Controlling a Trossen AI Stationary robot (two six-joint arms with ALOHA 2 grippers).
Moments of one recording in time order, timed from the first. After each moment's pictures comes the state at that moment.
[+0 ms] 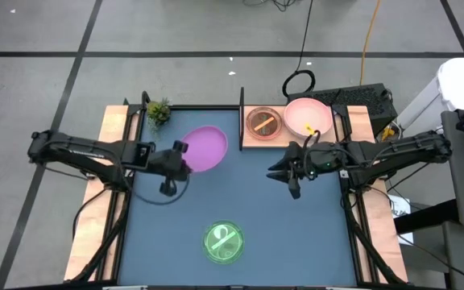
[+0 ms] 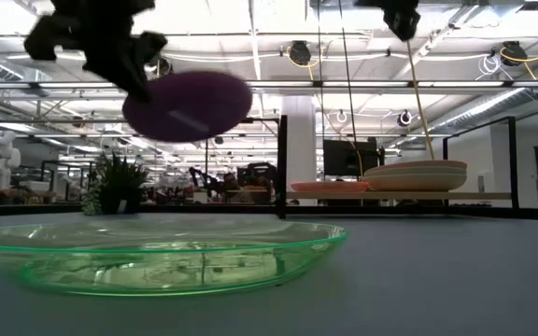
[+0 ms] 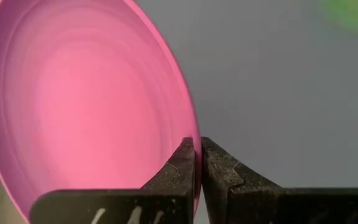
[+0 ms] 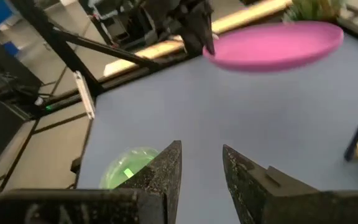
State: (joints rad) left arm -0.08 1.11 0.89 -0.71 -0.19 0.43; right arm 0.15 1.03 0.90 -0.29 0.10 0.43
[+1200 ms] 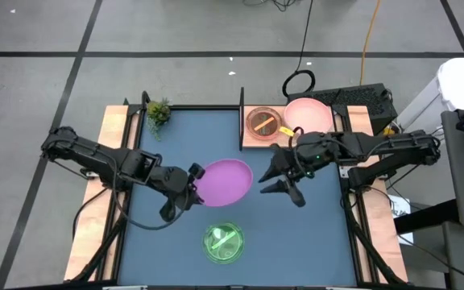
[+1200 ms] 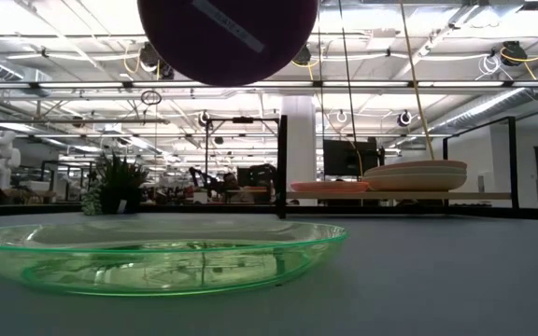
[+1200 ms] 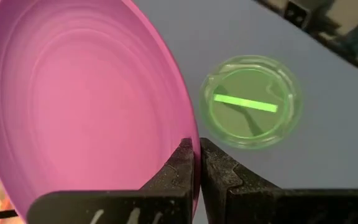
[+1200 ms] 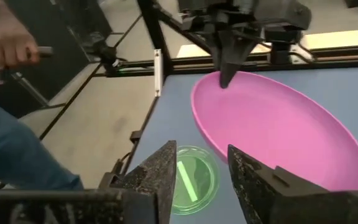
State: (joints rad) left arm -0.31 1.32 1.25 -0.75 0.01 0.44; right arm 0.12 1.26 1.32 -0.51 -0.25 0.19
